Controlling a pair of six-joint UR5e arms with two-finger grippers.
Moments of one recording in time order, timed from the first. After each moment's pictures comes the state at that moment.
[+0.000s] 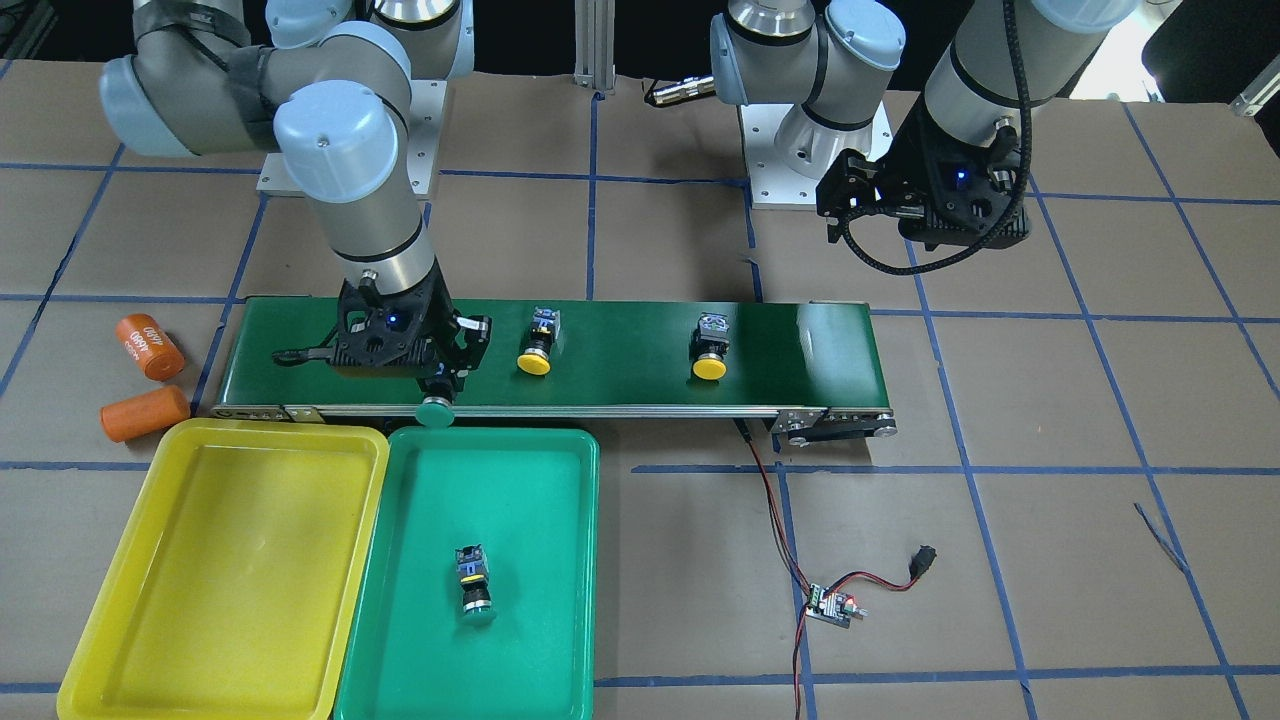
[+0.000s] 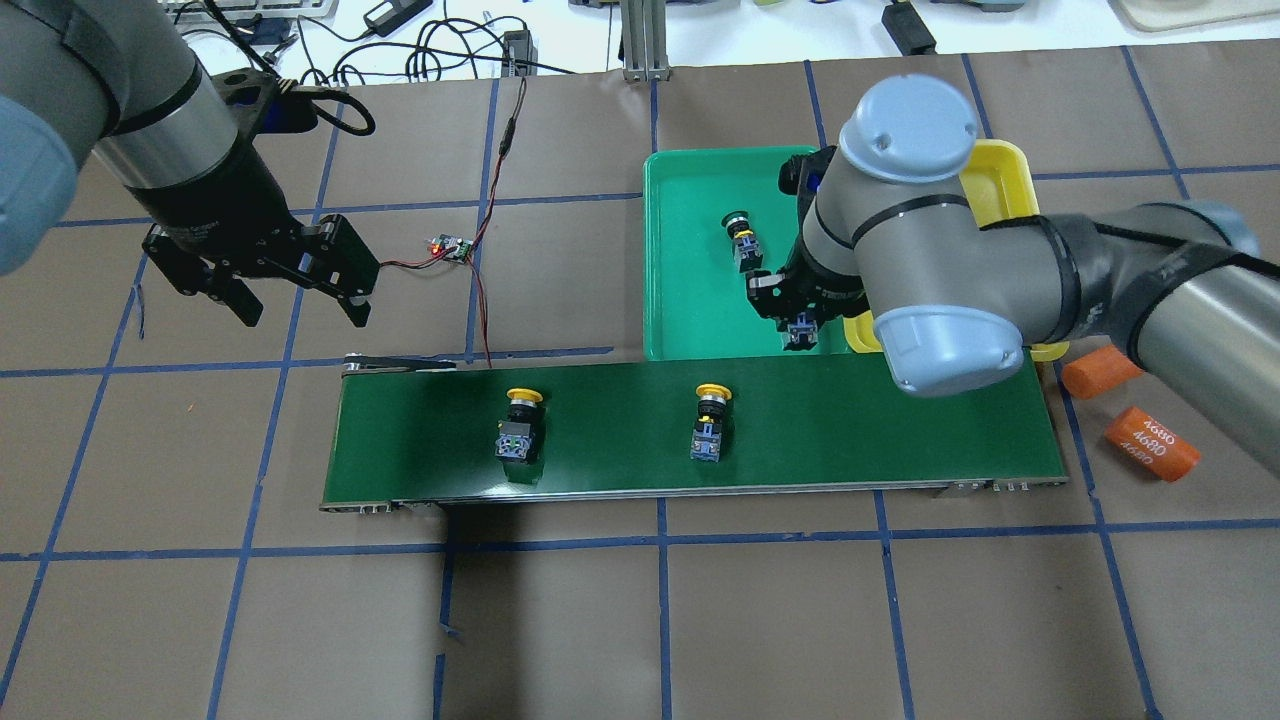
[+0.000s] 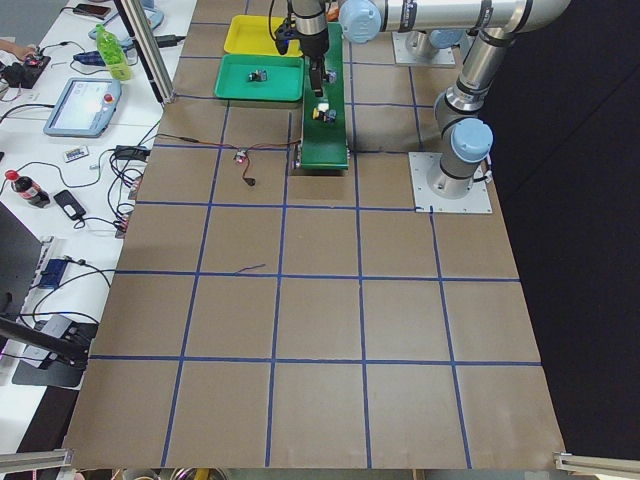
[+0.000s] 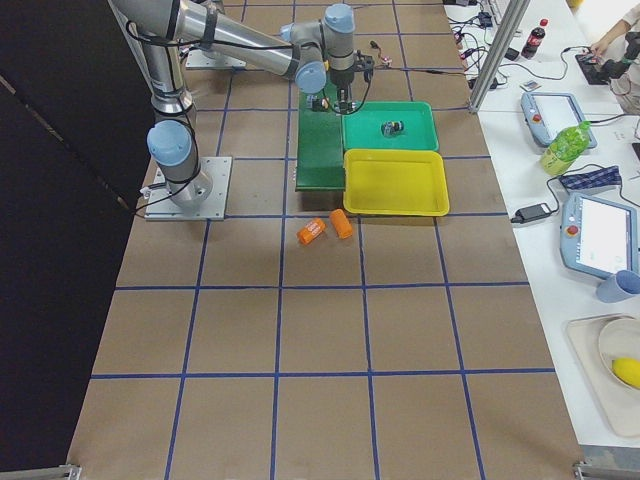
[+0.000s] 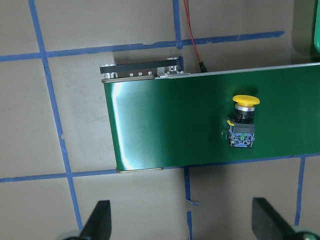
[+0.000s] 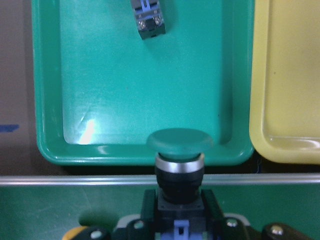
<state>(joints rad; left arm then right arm) -1.50 -1.53 -1.63 -1.69 1.57 0.13 1.70 -1.40 1.84 -2.14 -1.51 0.16</state>
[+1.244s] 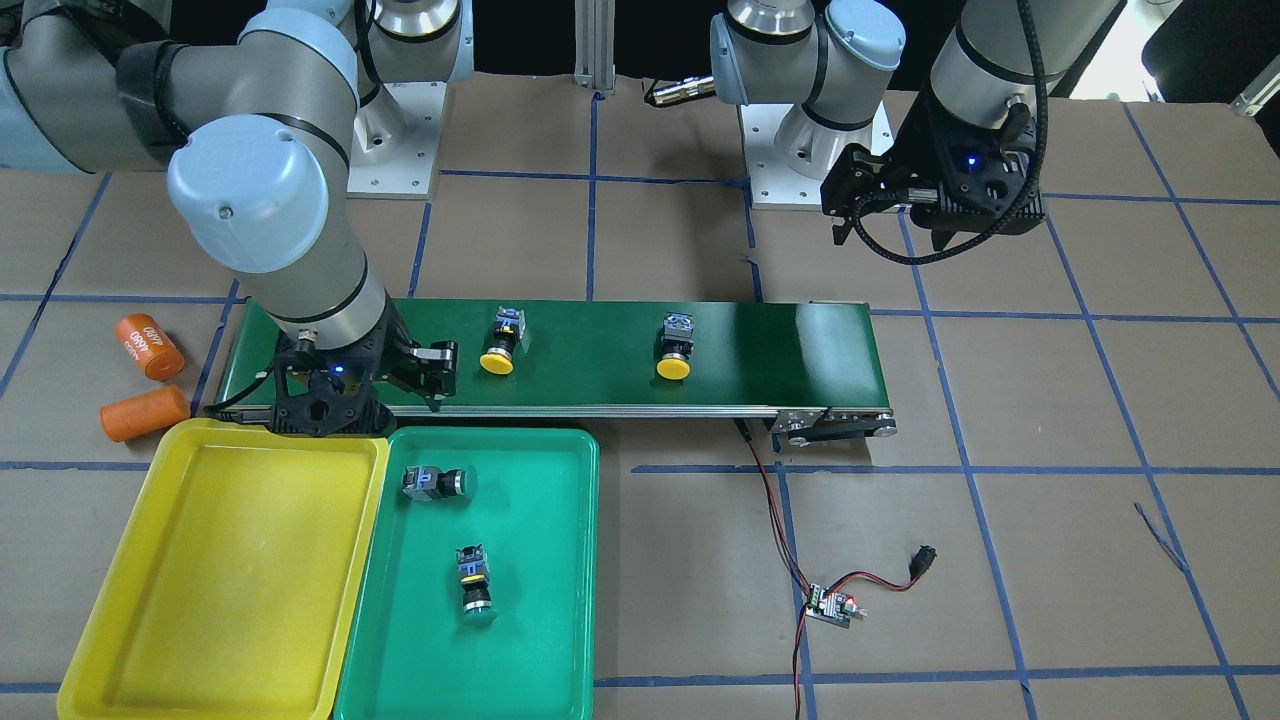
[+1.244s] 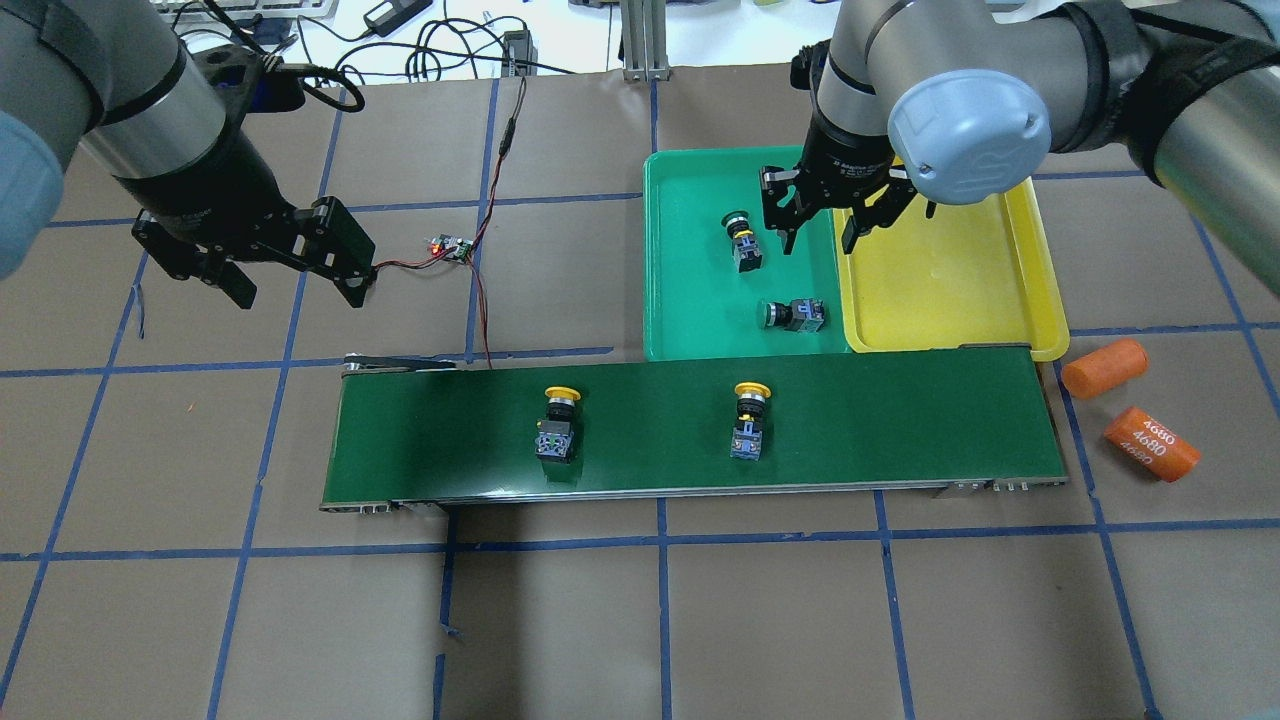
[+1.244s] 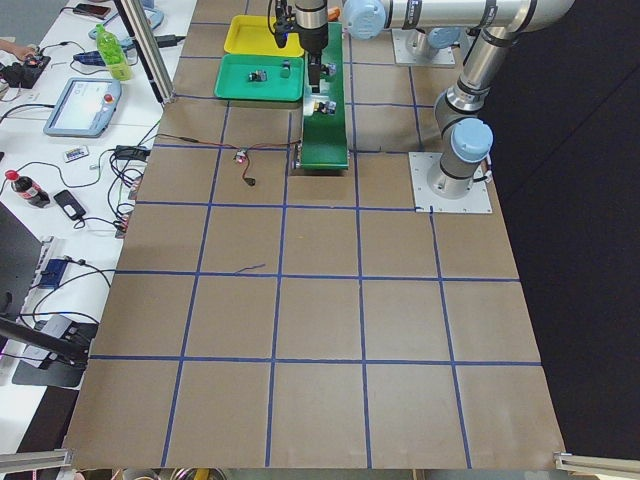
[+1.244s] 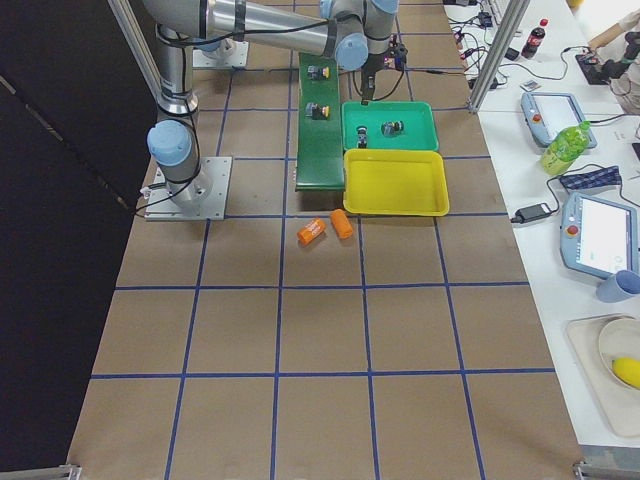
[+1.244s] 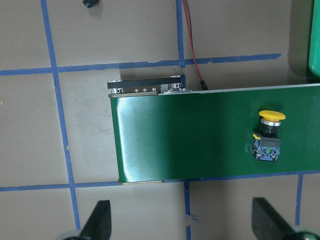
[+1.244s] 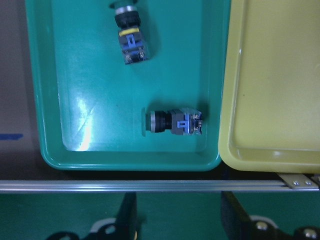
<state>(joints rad) -1.50 -1.52 -1.64 -1.63 1.57 0.11 1.66 -1.32 1.60 -1.79 -1.52 0.08</state>
